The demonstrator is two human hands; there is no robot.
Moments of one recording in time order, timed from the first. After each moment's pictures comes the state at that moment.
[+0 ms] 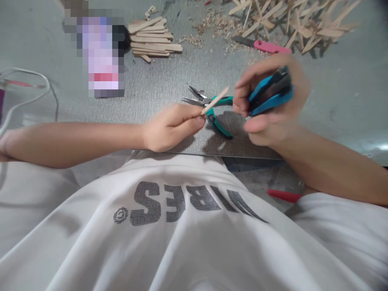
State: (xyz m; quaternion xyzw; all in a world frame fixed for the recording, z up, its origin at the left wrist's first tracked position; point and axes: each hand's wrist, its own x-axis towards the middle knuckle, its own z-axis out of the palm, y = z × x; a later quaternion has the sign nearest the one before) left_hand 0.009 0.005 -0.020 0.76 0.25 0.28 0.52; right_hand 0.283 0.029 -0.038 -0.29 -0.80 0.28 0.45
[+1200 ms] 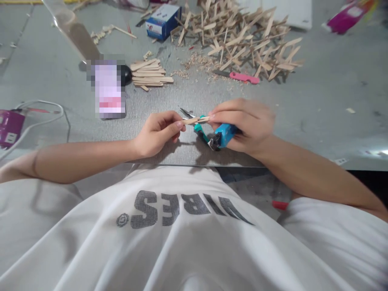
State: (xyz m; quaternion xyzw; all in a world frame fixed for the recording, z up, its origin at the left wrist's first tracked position) left_hand 0.002 0.005 -0.030 0.61 0.35 0.39 0.60; right_hand 0.293 0.034 -0.039 -0.24 -0.87 0.05 0.43
